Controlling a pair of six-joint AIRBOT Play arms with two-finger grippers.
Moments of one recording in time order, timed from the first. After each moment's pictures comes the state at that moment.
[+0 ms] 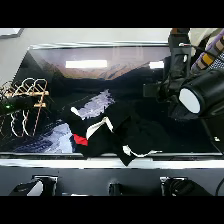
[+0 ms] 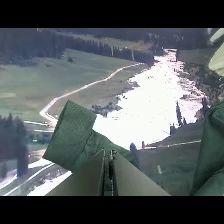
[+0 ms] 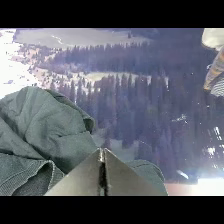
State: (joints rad) left arm 0.23 -0.86 0.98 1.00 -1.01 -1.21; right arm 0.56 -1.06 1.46 -1.93 1.33 2.06
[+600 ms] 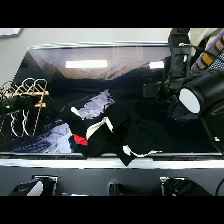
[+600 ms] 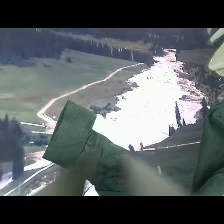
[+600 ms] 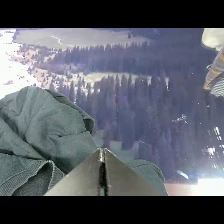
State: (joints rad) left arm 0.23 -0.86 0.98 0.99 -1.01 -1.21; right arm 0.56 -1.06 1.46 -1.93 1.33 2.06
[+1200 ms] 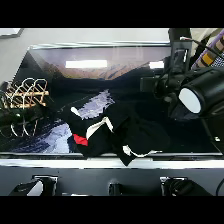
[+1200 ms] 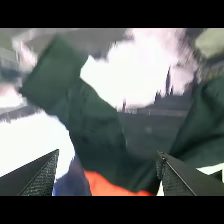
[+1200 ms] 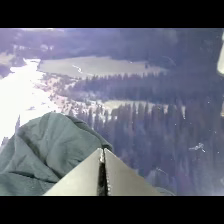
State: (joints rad) left arm 0.23 -0.86 0.83 0.97 -1.11 -1.43; right arm 0.56 -1.06 1.47 -1.92 1.22 2.07
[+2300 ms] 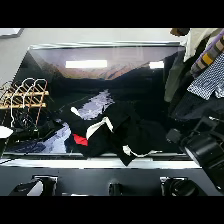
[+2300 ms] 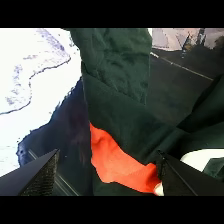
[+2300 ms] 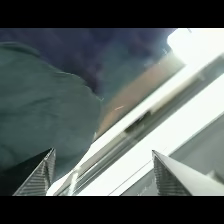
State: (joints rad) left arm 0.23 -0.86 0.53 0.85 -1.02 -1.45; right arm 0.51 -0.61 0.76 -1.98 1.58 2.79
